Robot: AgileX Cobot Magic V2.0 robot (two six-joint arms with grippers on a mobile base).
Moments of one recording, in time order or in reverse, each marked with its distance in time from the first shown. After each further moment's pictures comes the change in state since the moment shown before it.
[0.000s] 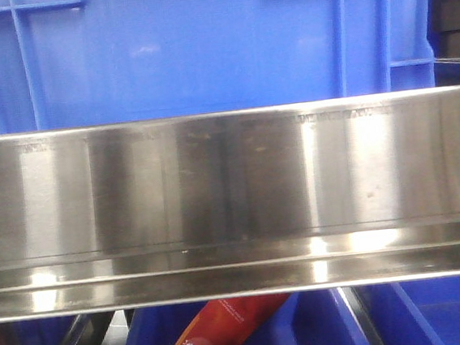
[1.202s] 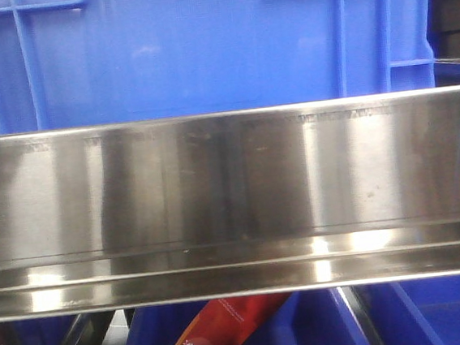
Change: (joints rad) left arm 0.006 -0.846 0.562 0.145 -0.095 -0.002; right arm -0.001 -0.566 0.356 0.000 0.073 0.000
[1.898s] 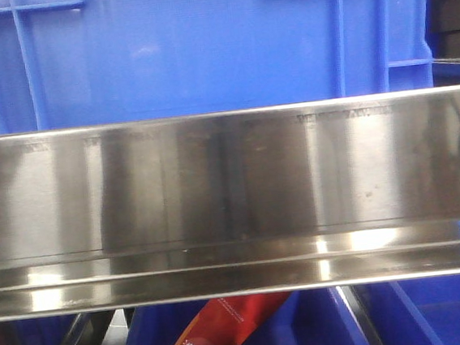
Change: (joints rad) left arm 0.000 -0.002 0.000 0.000 0.000 0.000; right arm -0.160 -0.144 0.364 -0.128 -0.156 0.061
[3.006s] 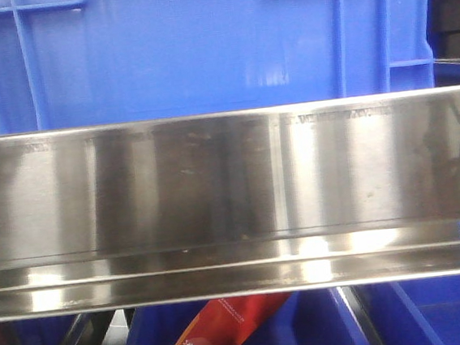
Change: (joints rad) left arm 0.000 0.000 0.000 0.000 -0.003 0.000; right arm -0.001 0.000 0.002 -0.004 -0.022 0.000
